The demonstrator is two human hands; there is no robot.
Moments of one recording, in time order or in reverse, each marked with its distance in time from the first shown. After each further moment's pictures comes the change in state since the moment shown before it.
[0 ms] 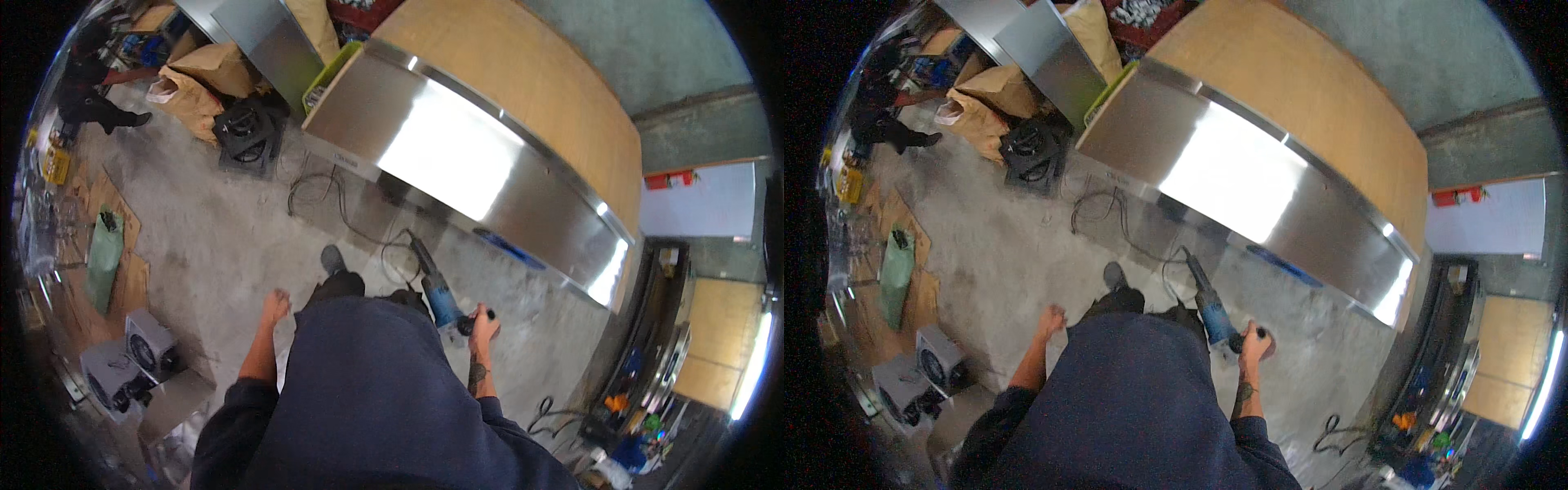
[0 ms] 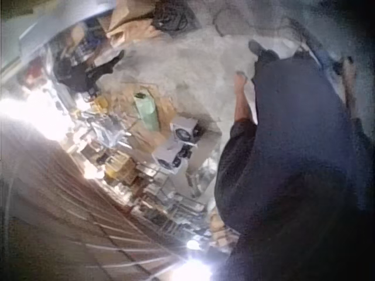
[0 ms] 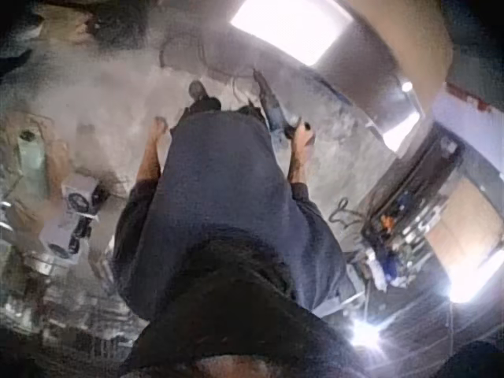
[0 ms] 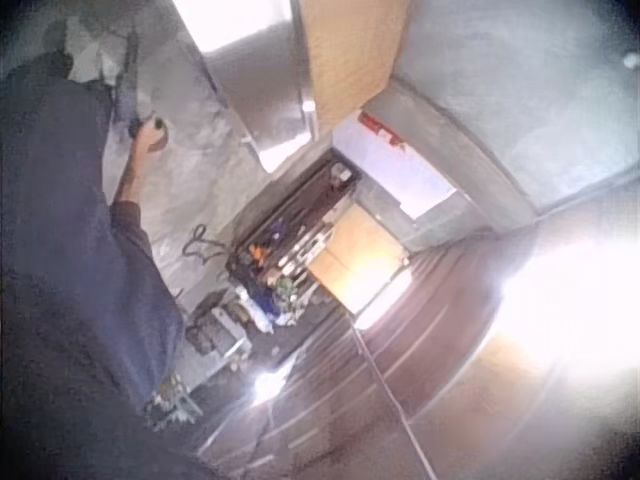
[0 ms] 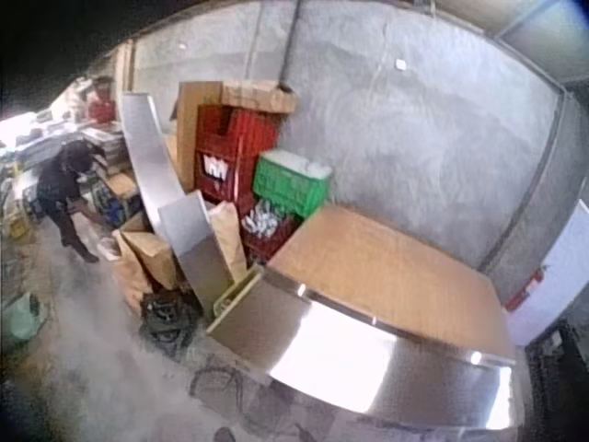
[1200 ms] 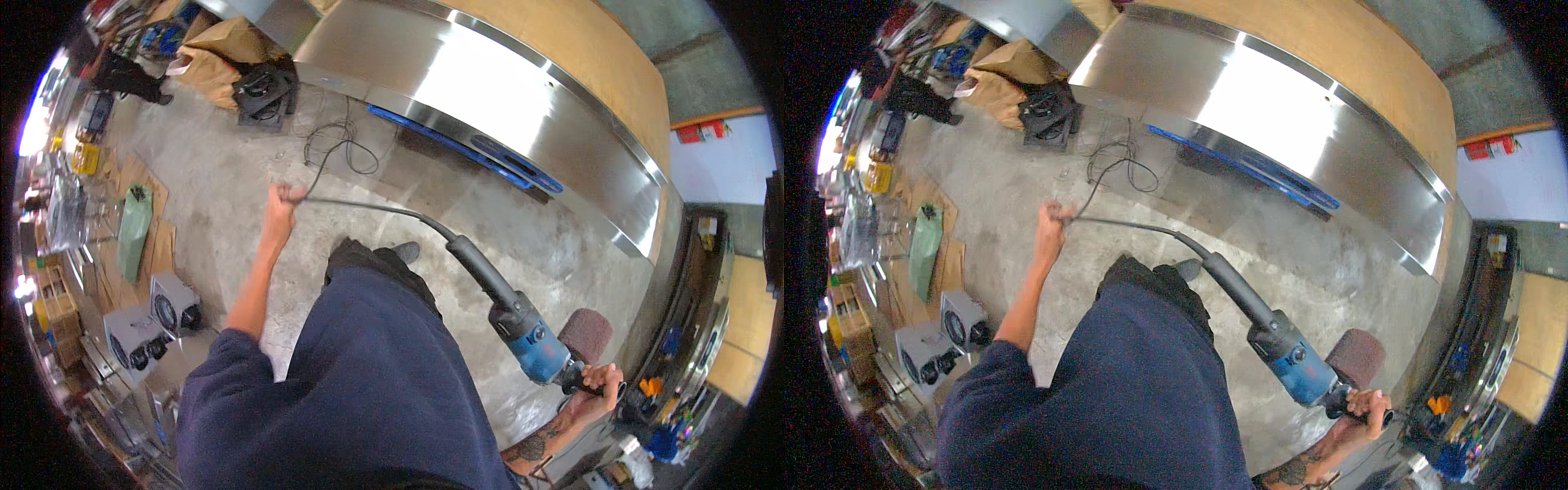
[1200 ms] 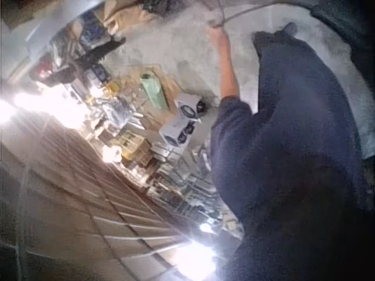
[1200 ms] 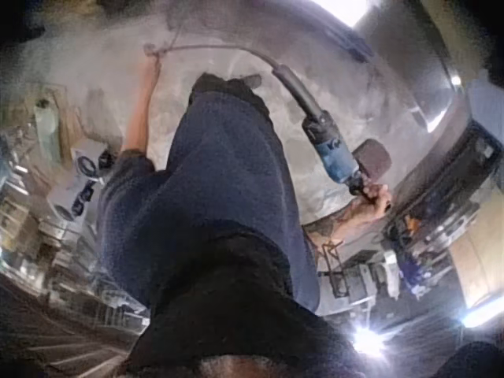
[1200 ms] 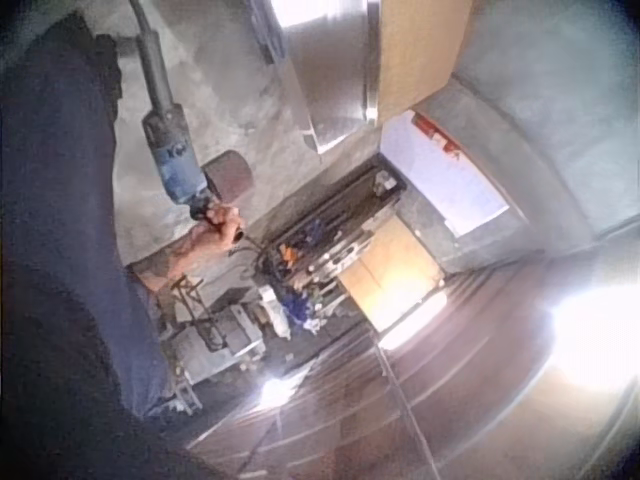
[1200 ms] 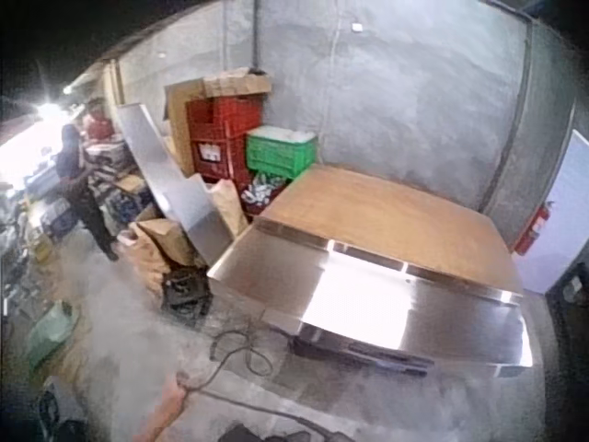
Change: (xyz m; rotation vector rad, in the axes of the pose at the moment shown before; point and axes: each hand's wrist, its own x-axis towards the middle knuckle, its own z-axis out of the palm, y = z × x) left_hand -0.067 0.160 0.007 0.521 0.511 0.970; right_hand -0.135 -0.155 -0.299 0.503 0.077 -0.228
